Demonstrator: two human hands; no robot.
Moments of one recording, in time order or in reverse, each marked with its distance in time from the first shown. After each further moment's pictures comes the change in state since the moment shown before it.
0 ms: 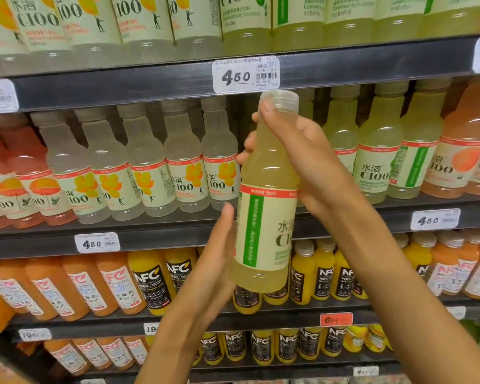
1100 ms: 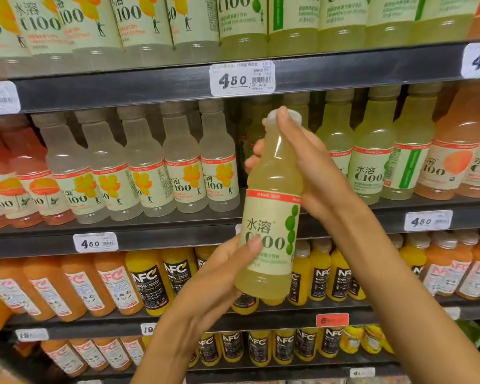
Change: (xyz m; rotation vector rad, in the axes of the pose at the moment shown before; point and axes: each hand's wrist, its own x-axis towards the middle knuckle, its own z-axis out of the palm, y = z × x) left_hand -0.016 0.003 0.012 0.163 0.025 -0.137; right_hand -0.003 0.004 -0.014 0.168 -0.010 0.065
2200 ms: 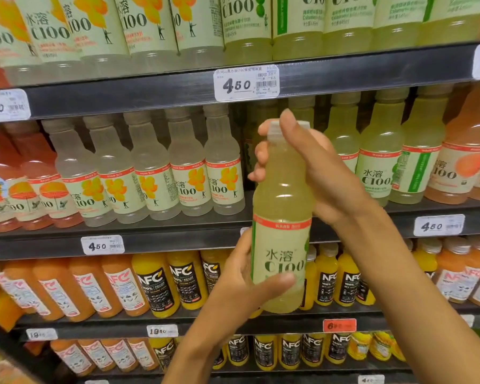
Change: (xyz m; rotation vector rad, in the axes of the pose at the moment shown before) left_hand -0.001 -0.015 0.014 0.247 0.068 0.236; right_hand -0.003 -0.005 -0.002 -0.065 -0.205 -0.044
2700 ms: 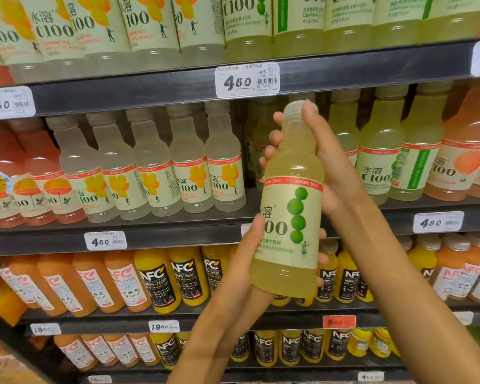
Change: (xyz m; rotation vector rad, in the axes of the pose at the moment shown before) left_hand 0.012 0.017 0.020 -0.555 -0.137 -0.062; right_hand 0.003 0.005 -0.008 0.402 0.079 0.067
